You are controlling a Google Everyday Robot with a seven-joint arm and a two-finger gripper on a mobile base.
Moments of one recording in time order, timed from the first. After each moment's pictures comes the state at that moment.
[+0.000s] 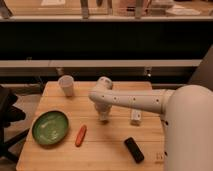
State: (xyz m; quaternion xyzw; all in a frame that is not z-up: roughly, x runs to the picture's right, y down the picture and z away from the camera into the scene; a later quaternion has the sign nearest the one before) arm 0.001 0.143 0.871 -0.18 -0.20 -0.73 0.63
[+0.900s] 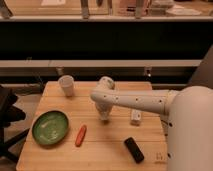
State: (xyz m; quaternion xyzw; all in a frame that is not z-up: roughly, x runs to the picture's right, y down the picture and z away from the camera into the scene) arm 0.008 0.140 0.868 -0.17 -0.20 -0.74 0.62
